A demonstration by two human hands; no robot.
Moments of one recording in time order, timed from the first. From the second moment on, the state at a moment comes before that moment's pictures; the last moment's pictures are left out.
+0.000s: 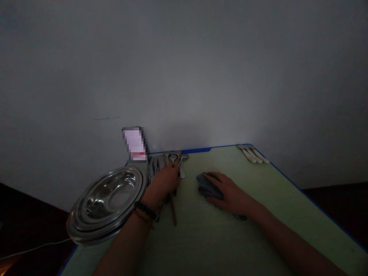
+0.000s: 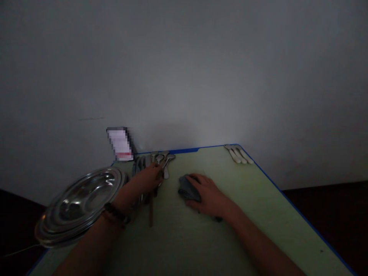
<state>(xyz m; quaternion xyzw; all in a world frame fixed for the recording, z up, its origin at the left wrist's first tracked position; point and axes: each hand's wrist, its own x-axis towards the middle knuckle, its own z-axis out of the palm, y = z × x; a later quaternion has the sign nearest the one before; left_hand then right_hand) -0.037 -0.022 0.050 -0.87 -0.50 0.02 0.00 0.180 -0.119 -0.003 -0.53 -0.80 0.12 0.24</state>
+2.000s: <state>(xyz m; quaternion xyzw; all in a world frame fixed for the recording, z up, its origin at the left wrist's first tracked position) -0.043 -0.015 0.045 -0.84 -0.53 0.01 -0.06 0.184 -0.109 -0.001 -0.68 -0.70 -0.03 0.20</state>
